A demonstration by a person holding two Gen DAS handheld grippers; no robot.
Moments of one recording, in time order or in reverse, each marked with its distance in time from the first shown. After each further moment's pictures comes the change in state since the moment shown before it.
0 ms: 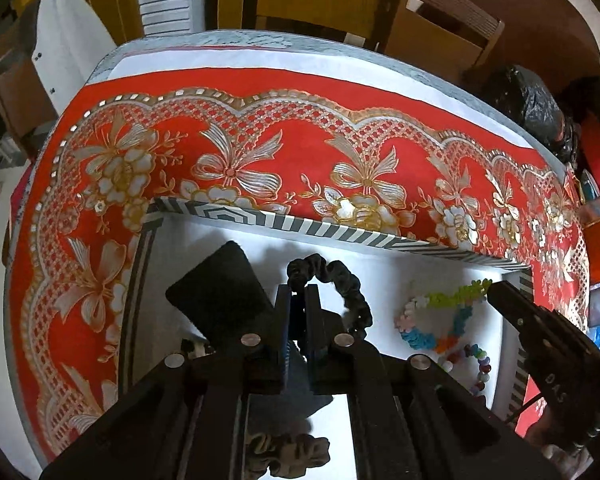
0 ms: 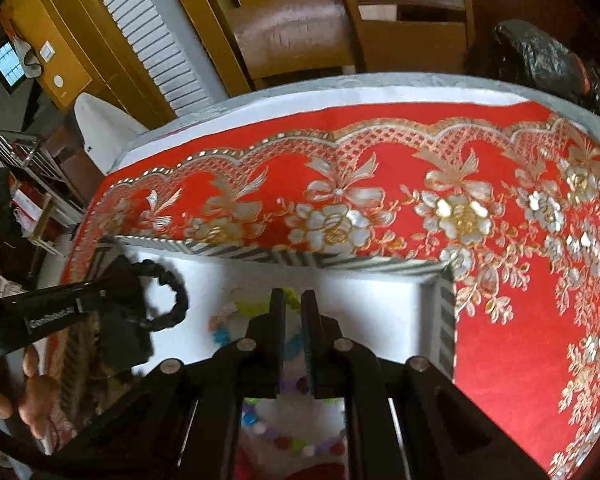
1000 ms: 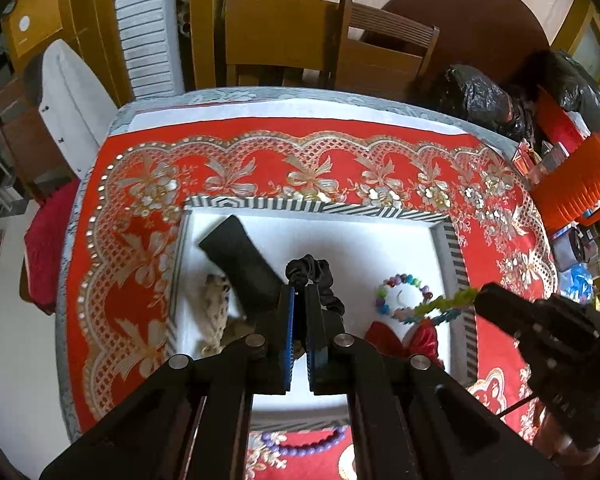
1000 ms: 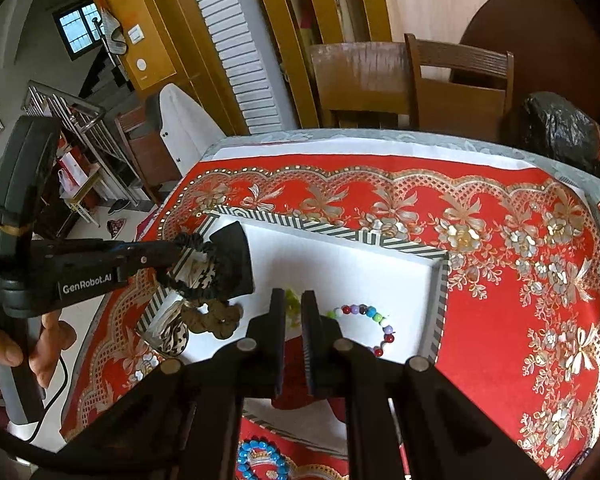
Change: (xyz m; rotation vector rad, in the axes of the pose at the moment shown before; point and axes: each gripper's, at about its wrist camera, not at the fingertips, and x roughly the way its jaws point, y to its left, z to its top) left arm -0.110 -0.024 -0.056 0.140 -0.111 -0.039; right arm -0.130 0.052 -0.045 -0.173 -0.070 0.131
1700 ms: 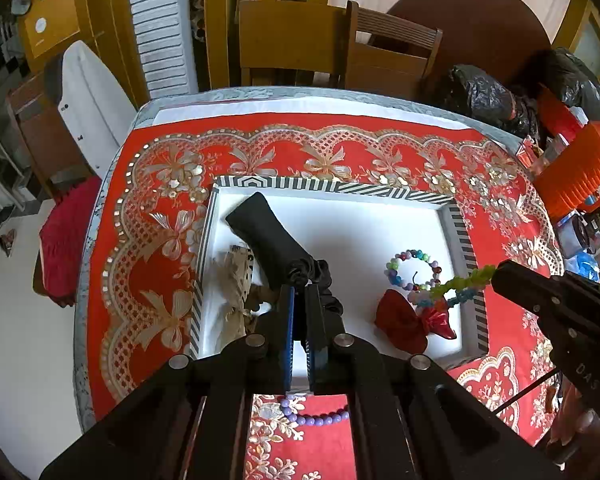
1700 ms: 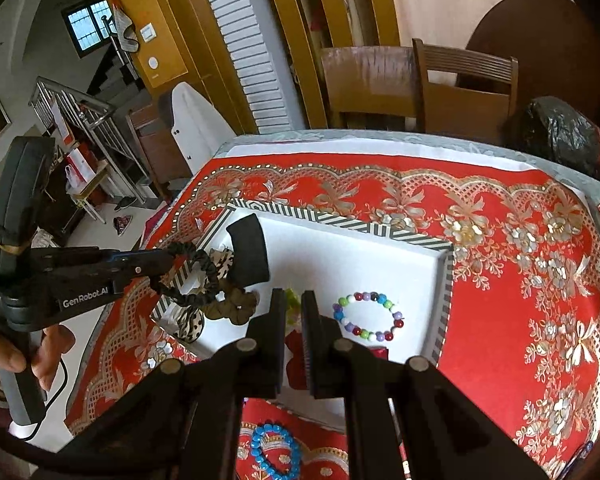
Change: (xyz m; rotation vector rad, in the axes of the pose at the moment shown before) left arm -0.029 0.008 -0.037 0.005 -0.033 0.052; right arm -0.020 0.017 -0.014 -0.032 -0.016 0.013
